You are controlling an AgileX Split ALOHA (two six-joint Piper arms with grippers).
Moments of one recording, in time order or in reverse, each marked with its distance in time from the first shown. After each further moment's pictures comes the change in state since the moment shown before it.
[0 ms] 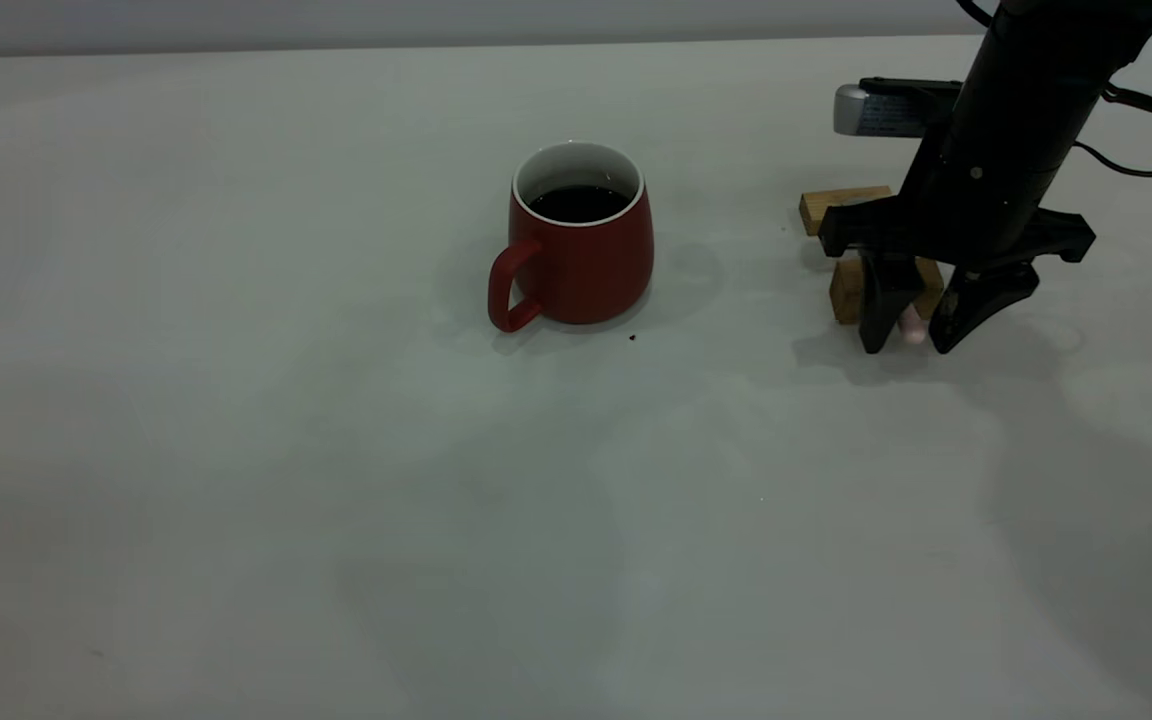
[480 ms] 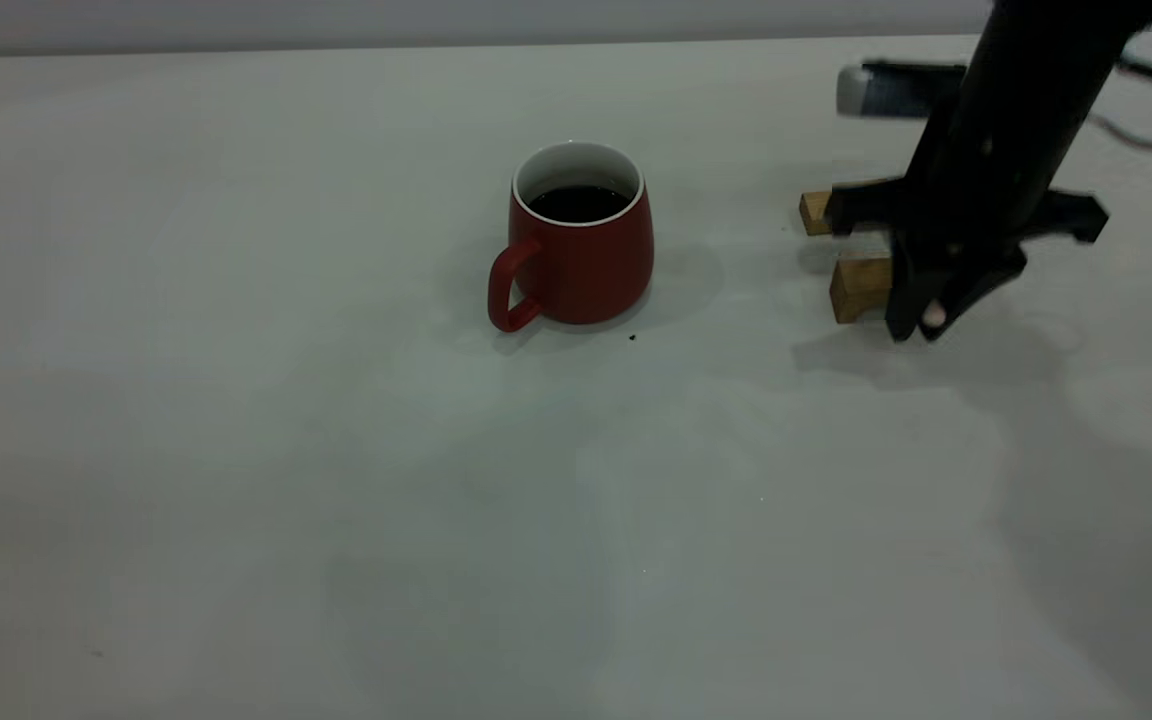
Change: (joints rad) left arm 0.000 0.000 0.000 0.000 0.002 -0.001; right arm 0.000 -0.083 0.000 0.012 0.127 0.000
